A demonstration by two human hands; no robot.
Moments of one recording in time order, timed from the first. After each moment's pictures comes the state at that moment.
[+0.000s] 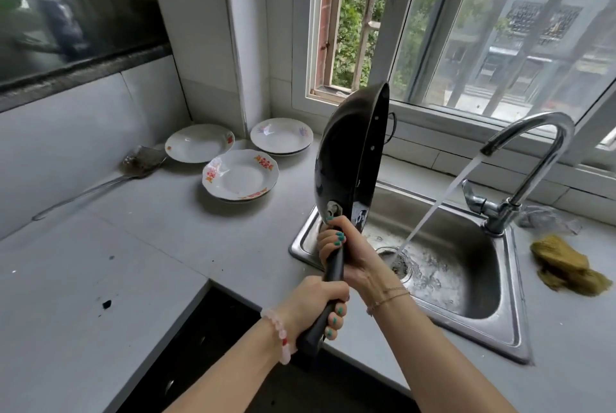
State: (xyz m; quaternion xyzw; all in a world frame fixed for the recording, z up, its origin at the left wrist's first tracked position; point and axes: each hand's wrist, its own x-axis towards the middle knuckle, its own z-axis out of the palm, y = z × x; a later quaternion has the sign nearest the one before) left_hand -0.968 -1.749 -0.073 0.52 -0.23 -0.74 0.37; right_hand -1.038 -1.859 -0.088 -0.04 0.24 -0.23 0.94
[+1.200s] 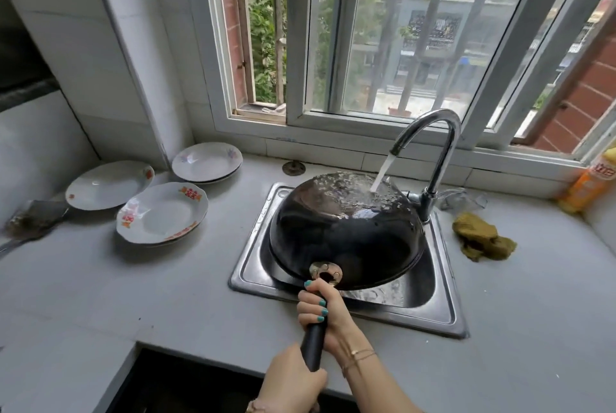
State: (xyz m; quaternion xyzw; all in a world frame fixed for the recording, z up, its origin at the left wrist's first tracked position) left_hand -1.023 -1.752 -0.132 0.71 -0.51 -0.47 0.13; right_hand -1.106 -1.838 -0.159 -0.01 0.25 -0.35 0.90
